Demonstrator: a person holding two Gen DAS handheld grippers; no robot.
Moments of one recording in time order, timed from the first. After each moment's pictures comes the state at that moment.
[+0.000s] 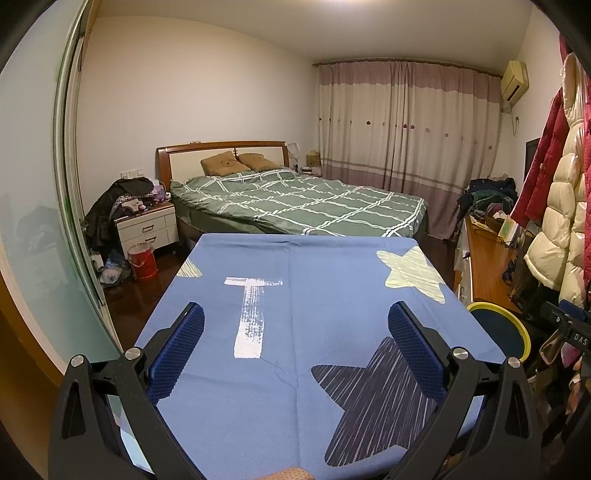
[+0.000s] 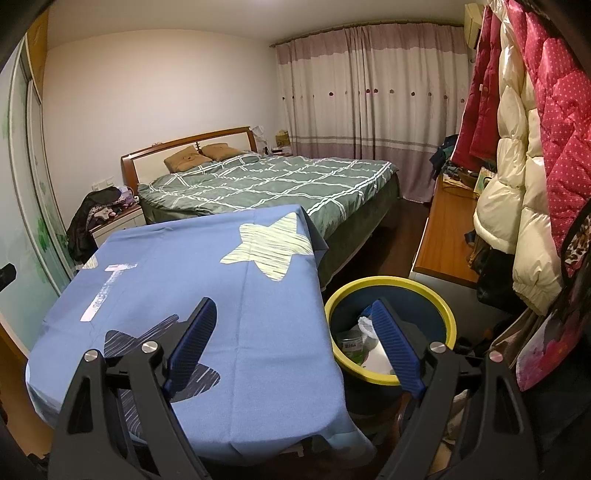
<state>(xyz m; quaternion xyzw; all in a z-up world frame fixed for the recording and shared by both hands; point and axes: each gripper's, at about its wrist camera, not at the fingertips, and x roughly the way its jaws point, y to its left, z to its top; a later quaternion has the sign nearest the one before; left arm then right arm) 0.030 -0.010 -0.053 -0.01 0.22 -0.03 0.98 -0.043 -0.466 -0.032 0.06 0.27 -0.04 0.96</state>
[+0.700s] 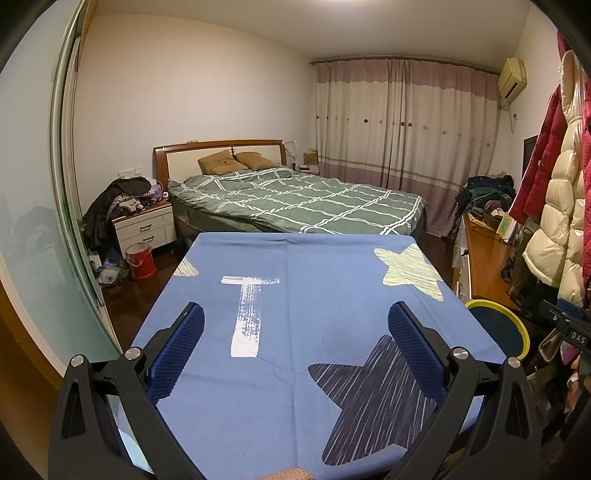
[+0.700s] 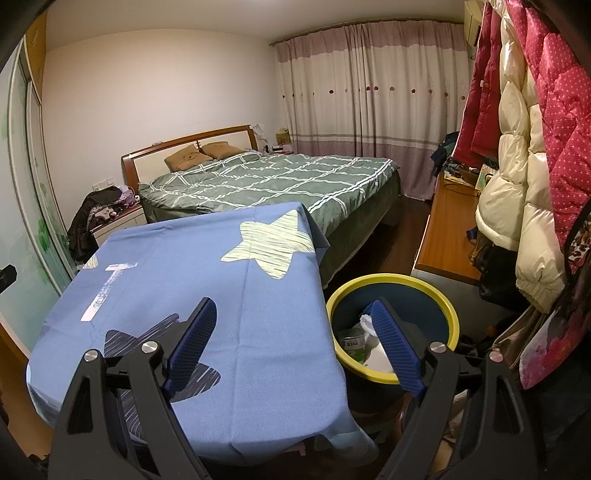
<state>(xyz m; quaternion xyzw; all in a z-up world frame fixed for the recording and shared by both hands) 0.033 -0.010 -0.055 -0.01 0.22 -0.04 0.97 -0.042 -0.465 -0.035 0.06 0.28 -0.03 0.96</state>
